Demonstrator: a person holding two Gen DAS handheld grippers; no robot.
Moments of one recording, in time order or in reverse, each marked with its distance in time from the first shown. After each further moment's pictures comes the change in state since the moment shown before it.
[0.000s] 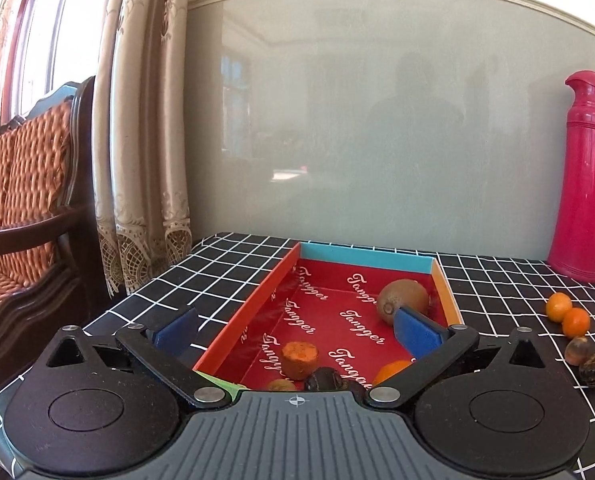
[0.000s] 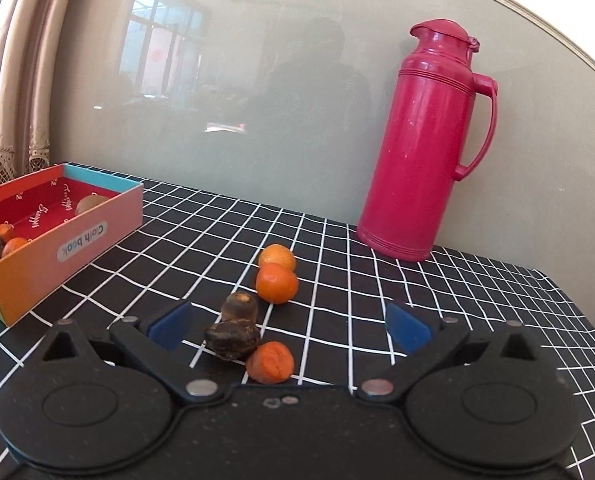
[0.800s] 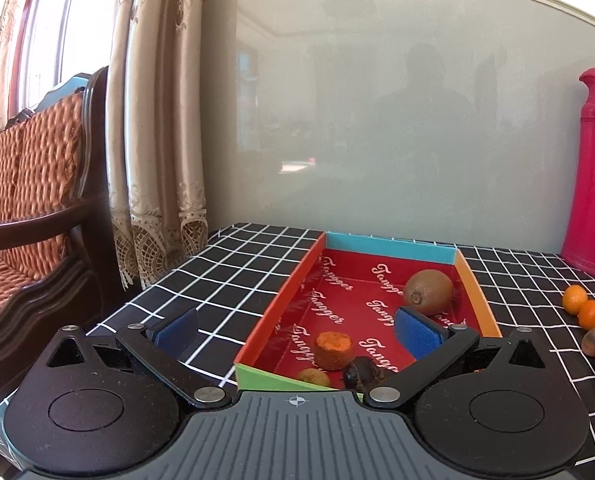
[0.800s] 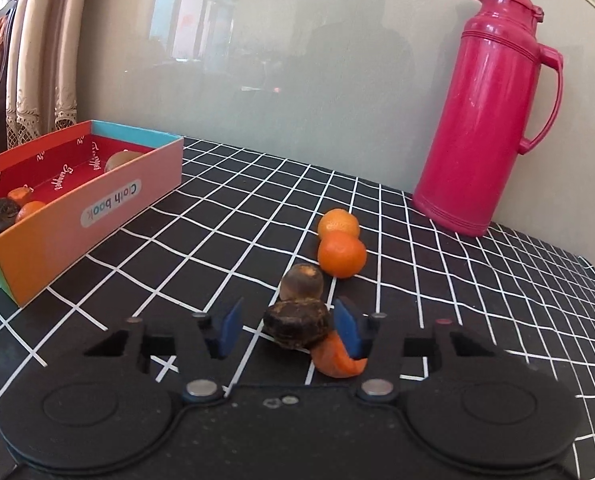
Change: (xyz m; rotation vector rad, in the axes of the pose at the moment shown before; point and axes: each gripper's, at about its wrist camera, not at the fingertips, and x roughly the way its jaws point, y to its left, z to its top) left arm -0.001 0.022 0.000 -0.011 0.017 0.030; right arm 0.041 0.031 -0.002 -0.050 0.114 0.081
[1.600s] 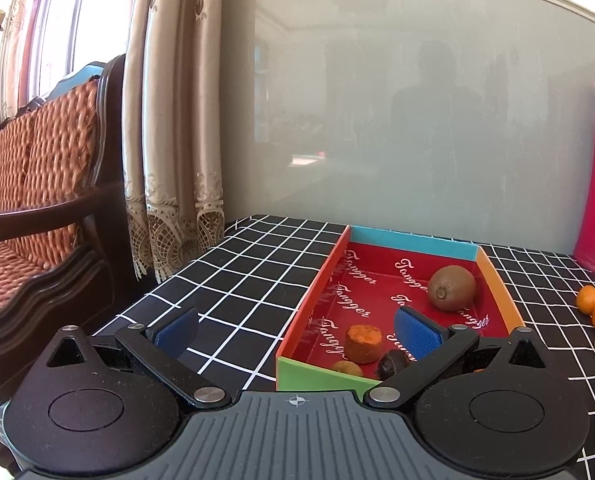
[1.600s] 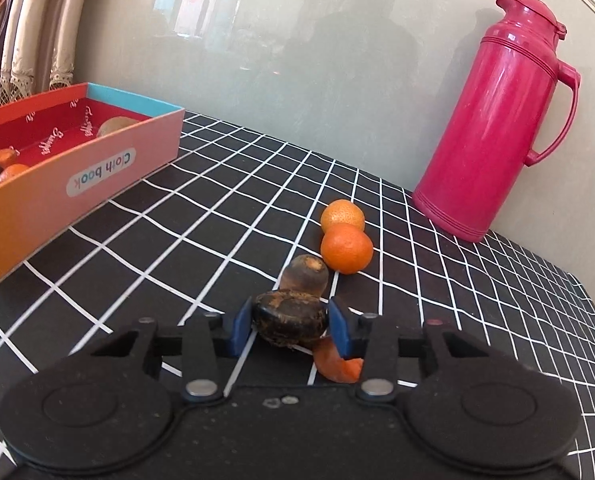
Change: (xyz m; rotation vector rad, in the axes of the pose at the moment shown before) left arm 0.004 0.017 -0.002 -0.022 0.027 0.027; right arm 0.013 0.015 0.000 -0.093 0.041 -0.058
